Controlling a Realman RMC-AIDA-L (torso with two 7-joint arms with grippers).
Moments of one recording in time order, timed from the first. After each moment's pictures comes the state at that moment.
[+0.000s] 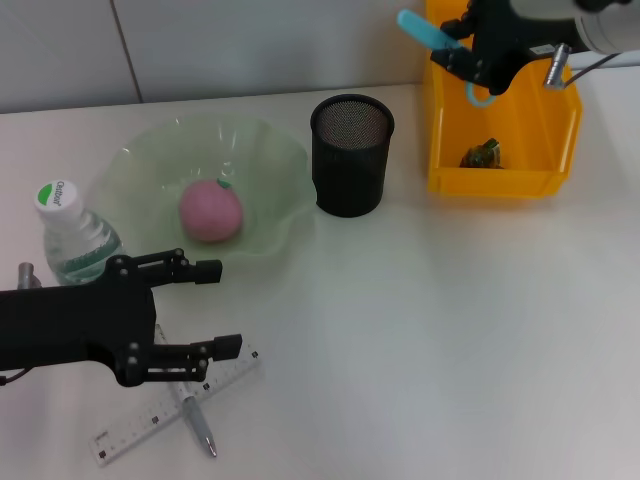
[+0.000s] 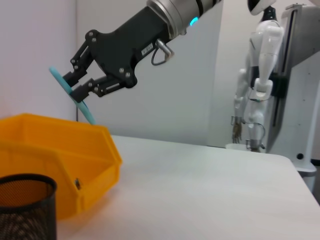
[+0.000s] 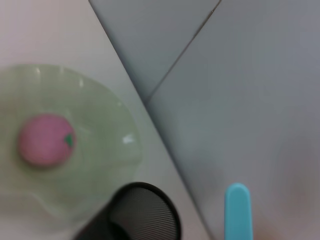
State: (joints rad) left arm -0.42 -2.07 0.88 0.83 1.87 1.76 -1.26; right arm 0.55 2.08 -1.26 -1.63 -2.55 -1.25 1.94
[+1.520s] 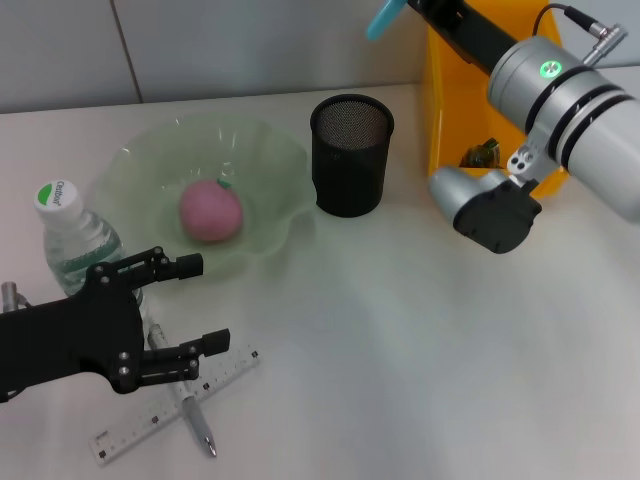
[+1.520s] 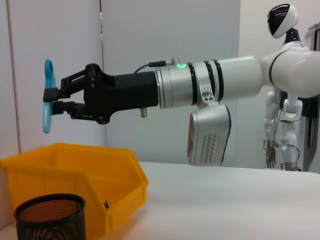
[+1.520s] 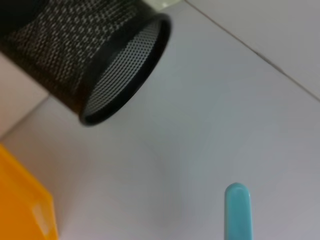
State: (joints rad) left arm -0.38 -2.07 0.81 0.66 1.81 1.74 -1.01; right arm 0.33 2.08 -1.82 -1.21 -2.92 0.12 0.99
